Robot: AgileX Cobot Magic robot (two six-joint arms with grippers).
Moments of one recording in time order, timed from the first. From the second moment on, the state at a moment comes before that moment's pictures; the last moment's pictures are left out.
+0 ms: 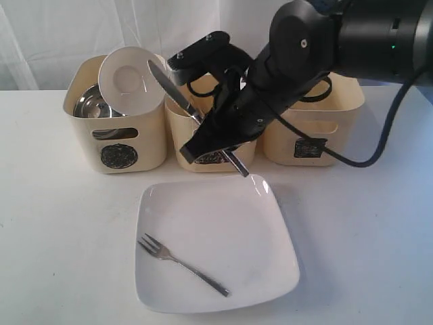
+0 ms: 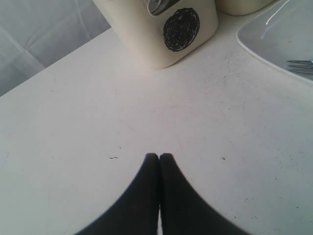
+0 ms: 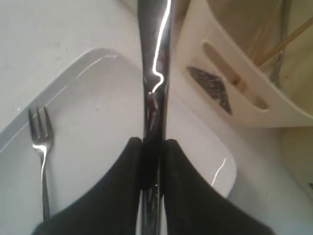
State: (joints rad) left arm -0.20 0.00 0.02 -0.13 0.38 0.55; right arm 0.64 1.68 -1.33 0.10 0.66 -0.25
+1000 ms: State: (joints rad) left arm -0.20 0.00 0.02 -0.13 0.38 0.55; right arm 0.51 1.96 -1.34 0.12 -0.18 -0.20
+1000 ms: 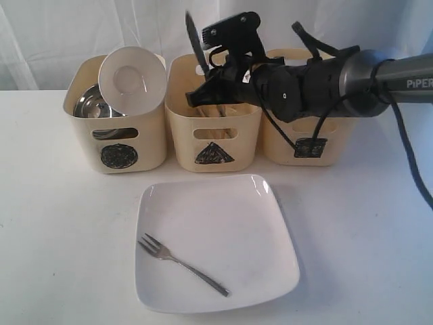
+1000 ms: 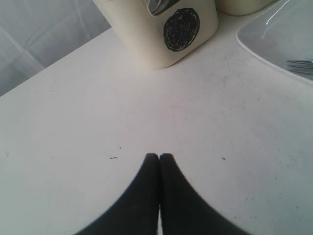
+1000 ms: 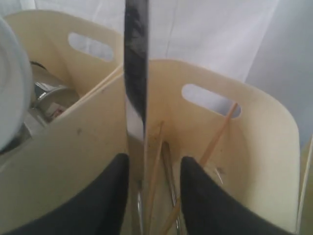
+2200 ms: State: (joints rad) left arm -0.20 0.00 0.02 -0.13 0.38 0.55; right arm 0.65 2.00 -1.35 0.54 0.92 -0.75
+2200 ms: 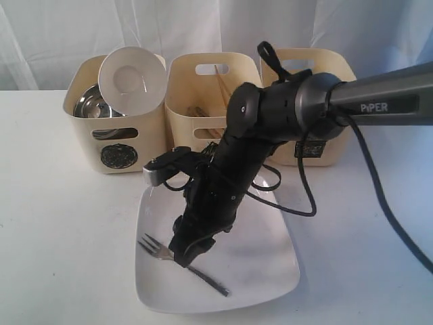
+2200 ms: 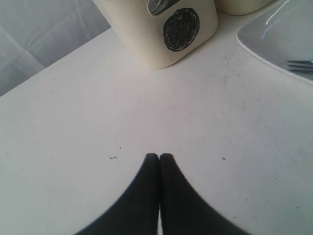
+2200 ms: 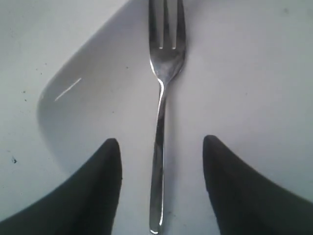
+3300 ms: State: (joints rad) left arm -0.20 0.00 0.02 -0.13 0.38 0.55; right arm 0.80 2.02 -1.35 0.21 0.84 -0.67
